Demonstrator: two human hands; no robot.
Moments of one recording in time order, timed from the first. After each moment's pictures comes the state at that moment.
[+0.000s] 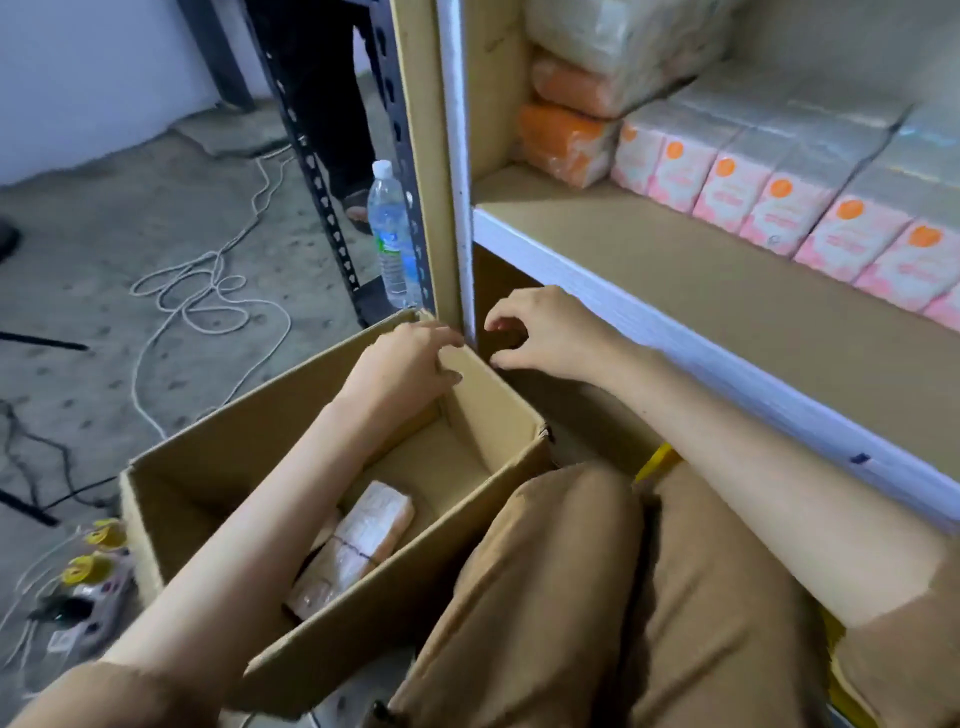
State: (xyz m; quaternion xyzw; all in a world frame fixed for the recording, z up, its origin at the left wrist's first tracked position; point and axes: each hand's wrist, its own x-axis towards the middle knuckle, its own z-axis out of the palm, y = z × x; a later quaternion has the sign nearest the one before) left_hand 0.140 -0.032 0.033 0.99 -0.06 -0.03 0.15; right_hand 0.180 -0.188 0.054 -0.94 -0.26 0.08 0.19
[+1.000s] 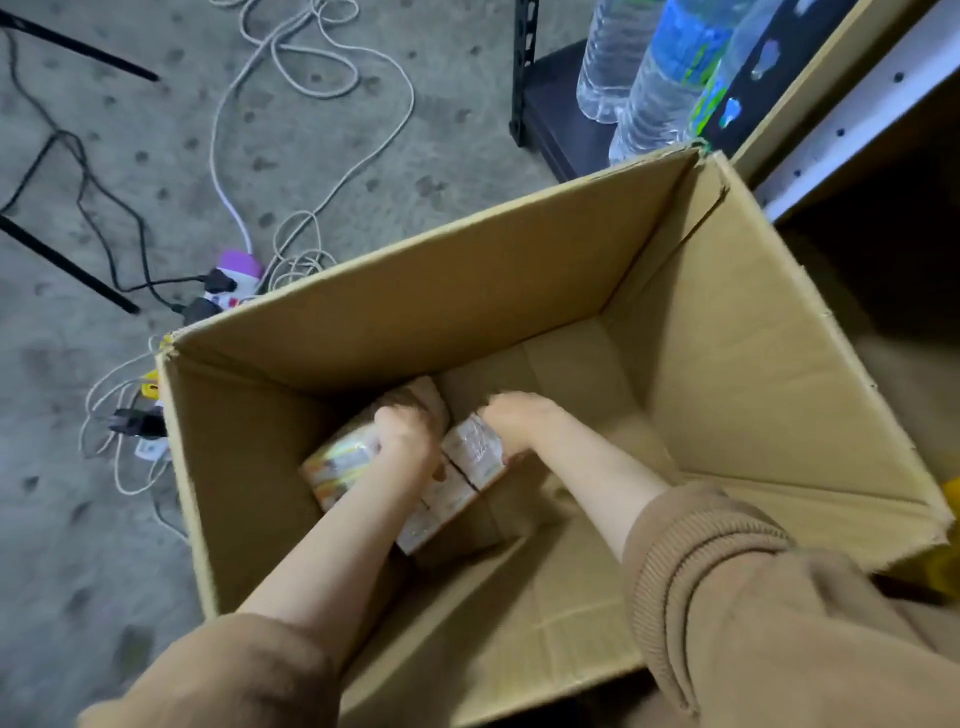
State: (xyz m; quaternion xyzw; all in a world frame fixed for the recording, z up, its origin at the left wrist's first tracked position) left_hand 0.134 0.126 -0.240 0.86 0.19 -0.46 -0.09; right_hand 0.204 0.034 -0.276 -0.75 -0.49 0.42 -0.12
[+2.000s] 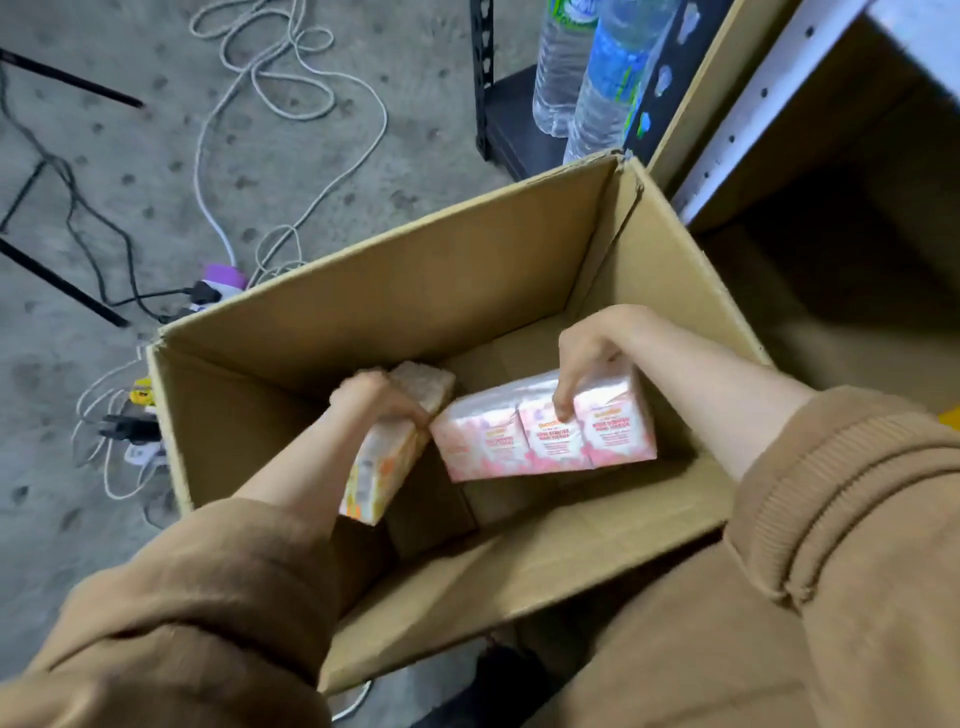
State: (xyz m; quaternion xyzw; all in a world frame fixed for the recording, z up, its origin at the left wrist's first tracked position) left_hand 0.155 0.145 -0.217 0.79 0.38 -0.45 0.15; right_hand 0.284 -0.034 -0.174 -0.75 -0.21 0.61 -0.12
